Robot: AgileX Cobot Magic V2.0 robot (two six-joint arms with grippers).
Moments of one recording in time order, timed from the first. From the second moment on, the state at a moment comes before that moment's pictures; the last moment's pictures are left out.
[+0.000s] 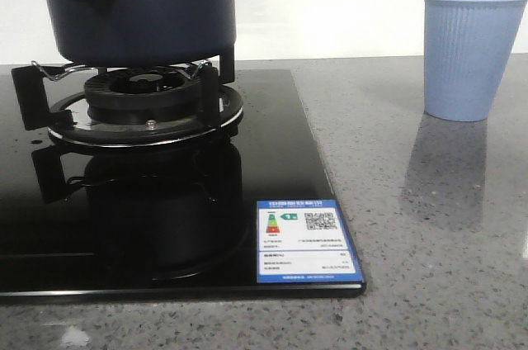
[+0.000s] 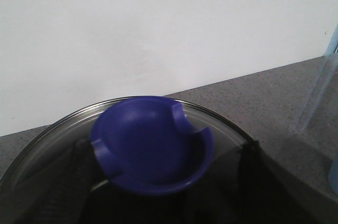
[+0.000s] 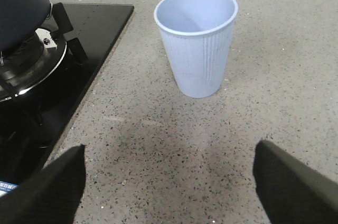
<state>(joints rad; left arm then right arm) -0.51 1.32 -1.00 -0.38 -0.02 0.31 0.14 0.51 -0.58 0.19 0.58 -0.10</state>
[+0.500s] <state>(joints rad) -0.47 1.34 -1.00 -0.38 -0.01 0.31 0.14 0.51 -0.58 0.19 0.58 -0.10</state>
